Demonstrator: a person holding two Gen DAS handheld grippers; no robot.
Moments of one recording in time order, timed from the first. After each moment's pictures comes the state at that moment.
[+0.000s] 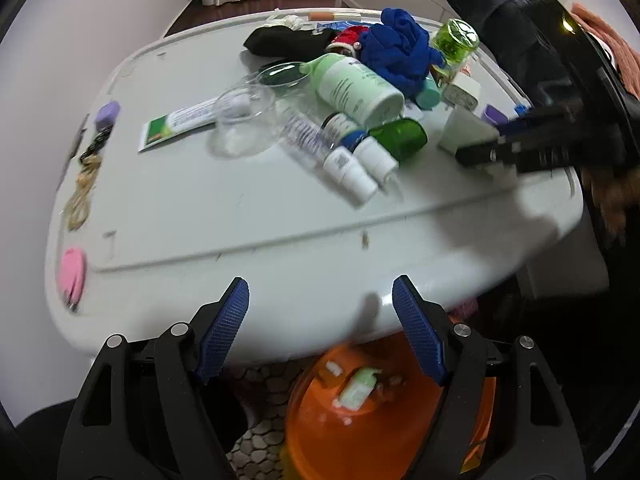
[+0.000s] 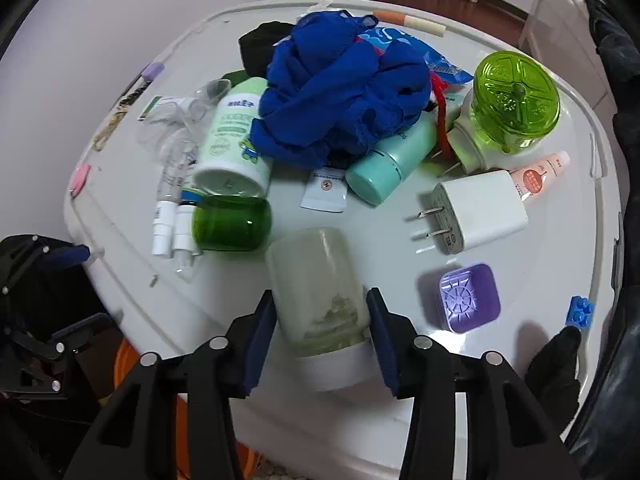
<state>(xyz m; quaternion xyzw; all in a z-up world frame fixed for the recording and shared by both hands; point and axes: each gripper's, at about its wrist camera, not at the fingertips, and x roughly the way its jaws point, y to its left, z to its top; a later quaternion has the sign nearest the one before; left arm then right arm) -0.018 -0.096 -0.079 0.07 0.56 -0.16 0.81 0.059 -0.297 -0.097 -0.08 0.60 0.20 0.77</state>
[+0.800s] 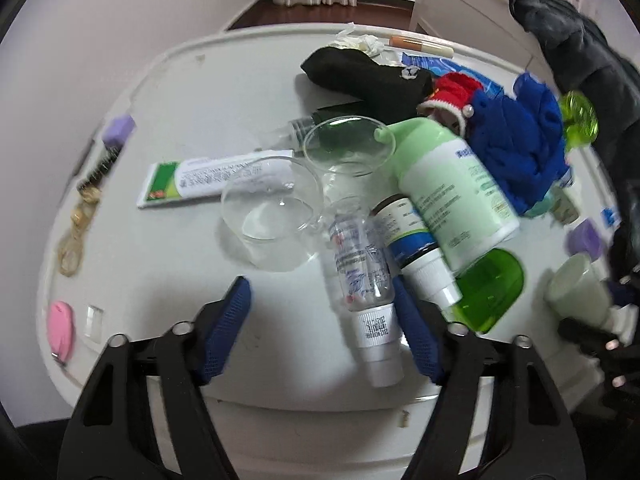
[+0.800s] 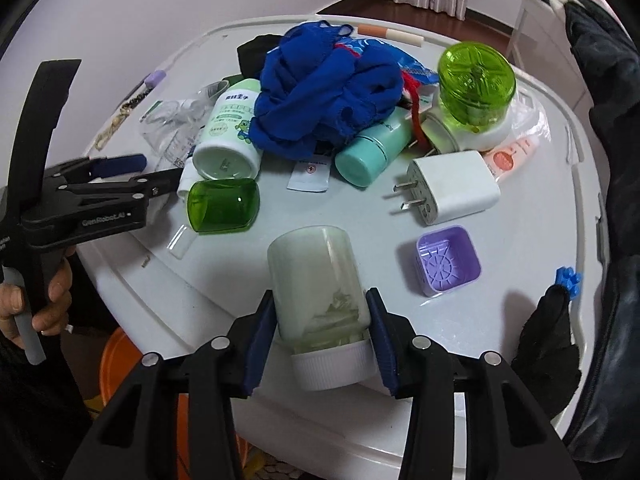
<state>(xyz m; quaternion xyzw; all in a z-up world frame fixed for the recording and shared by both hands) 0.064 -0.106 -0.103 0.04 0.53 -0.04 0.84 0.029 -0.320 -0.097 -0.09 0.56 0.19 0.80</state>
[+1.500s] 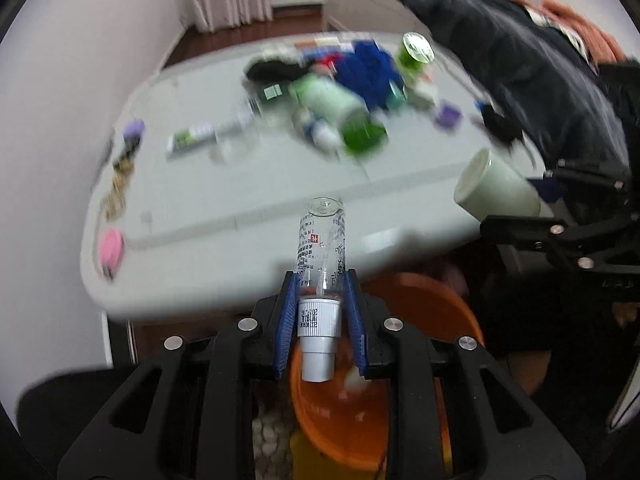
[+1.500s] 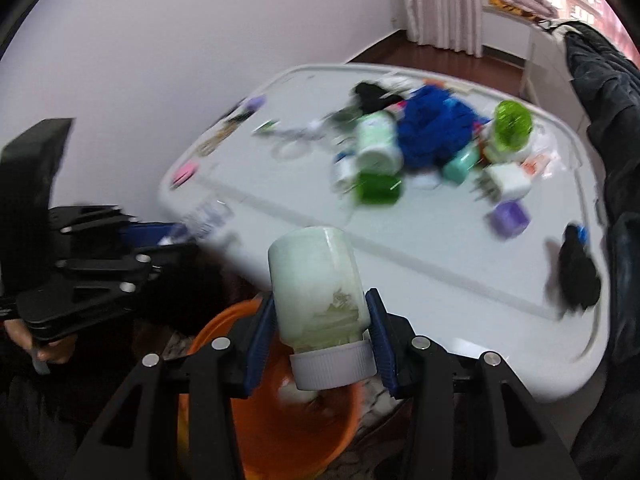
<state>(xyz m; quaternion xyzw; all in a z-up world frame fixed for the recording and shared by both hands) -0.092 -0.072 -0.038 0.10 0.53 -0.18 0.82 -0.101 -0.261 -0.050 -0.04 0.50 0.25 0.83</state>
